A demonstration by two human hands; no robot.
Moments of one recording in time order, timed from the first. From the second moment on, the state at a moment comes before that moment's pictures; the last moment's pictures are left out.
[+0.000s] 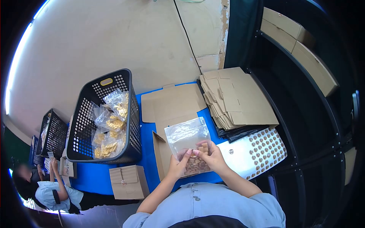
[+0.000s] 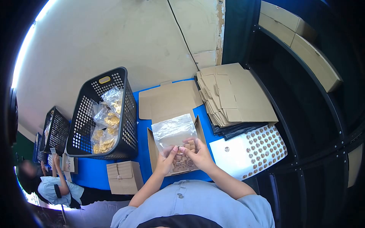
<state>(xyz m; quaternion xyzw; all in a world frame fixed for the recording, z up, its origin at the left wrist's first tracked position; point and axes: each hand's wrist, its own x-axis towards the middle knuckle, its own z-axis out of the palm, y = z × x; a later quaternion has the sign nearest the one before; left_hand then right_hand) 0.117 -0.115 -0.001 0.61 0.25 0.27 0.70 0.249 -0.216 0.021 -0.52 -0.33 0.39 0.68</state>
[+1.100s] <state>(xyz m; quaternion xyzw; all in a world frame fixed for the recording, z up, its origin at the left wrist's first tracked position) 0.098 -0.089 0.022 0.66 0.16 0.23 0.70 0.273 -0.230 0.018 -0.51 -0.36 0.48 0.61</state>
